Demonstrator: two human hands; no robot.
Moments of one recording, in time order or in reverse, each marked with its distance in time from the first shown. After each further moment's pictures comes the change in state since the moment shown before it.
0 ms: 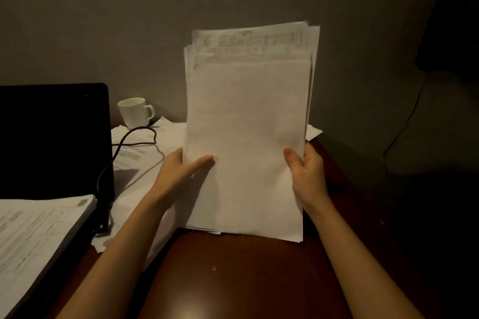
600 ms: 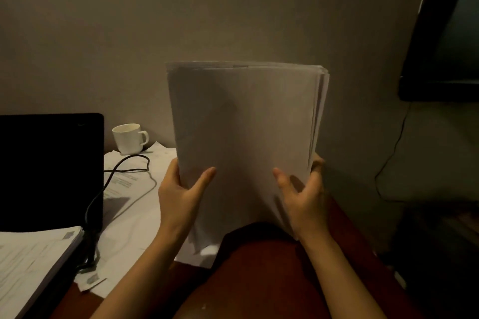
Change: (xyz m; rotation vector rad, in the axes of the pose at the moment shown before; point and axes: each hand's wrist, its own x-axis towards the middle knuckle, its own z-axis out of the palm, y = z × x) left_hand -0.026 0.027 0.027 -0.199 0.250 0.383; right_hand -0.008 -0.025 -0.004 -0.216 0.152 -0.347
